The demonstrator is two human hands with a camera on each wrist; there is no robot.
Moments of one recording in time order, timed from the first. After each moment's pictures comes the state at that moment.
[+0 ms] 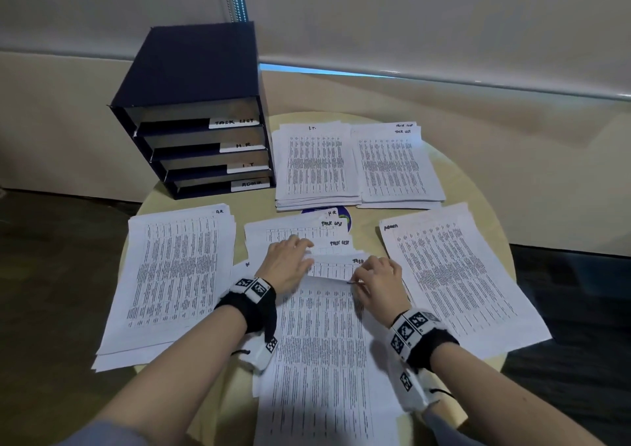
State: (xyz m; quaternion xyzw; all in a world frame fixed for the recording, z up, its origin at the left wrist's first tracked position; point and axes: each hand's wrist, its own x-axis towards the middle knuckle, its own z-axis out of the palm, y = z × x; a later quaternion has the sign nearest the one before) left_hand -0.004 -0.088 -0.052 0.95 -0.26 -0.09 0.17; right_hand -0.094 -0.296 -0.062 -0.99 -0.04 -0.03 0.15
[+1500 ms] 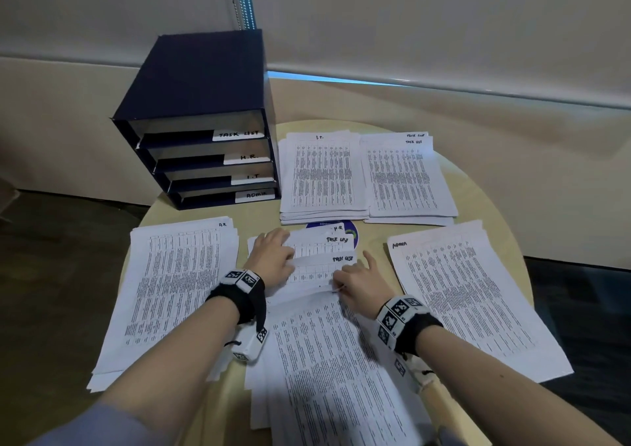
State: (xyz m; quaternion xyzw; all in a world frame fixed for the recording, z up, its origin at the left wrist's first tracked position) left_hand 0.046 -0.063 -0.050 0.96 -0.23 -0.12 0.08; right_hand -0.033 -0.280 -0.049 -0.97 -0.18 0.10 0.11
